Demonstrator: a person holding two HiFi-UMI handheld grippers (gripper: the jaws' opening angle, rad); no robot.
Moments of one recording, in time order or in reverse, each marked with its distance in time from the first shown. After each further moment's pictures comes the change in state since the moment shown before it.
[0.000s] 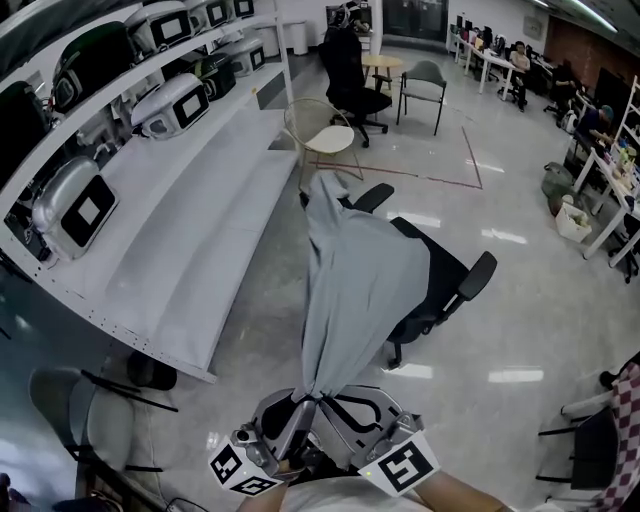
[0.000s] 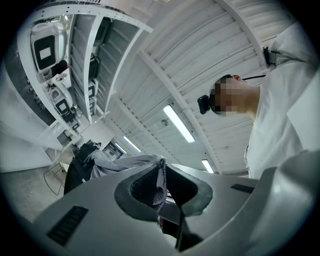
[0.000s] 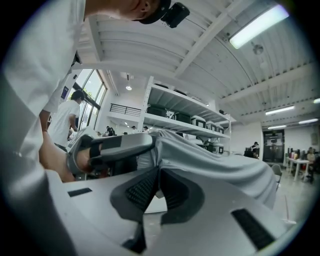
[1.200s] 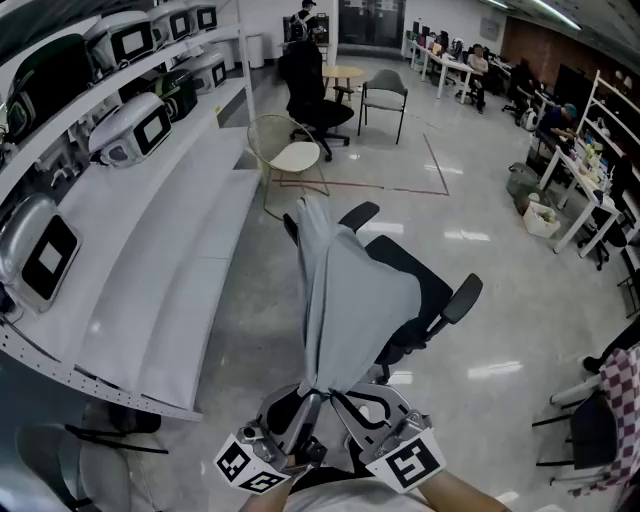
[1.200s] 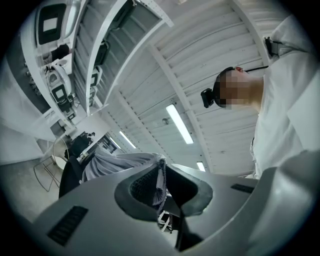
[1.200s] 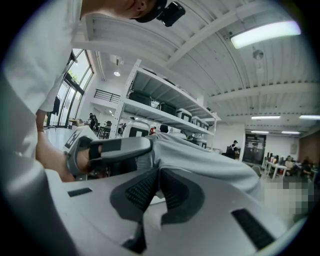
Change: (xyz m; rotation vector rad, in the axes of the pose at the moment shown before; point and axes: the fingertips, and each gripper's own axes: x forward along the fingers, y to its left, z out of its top) left arm 0.047 0.118 0.018 -0.073 0.032 -0.079; right arm 0.085 -0.081 -0.008 -0.032 0.094 -0.194
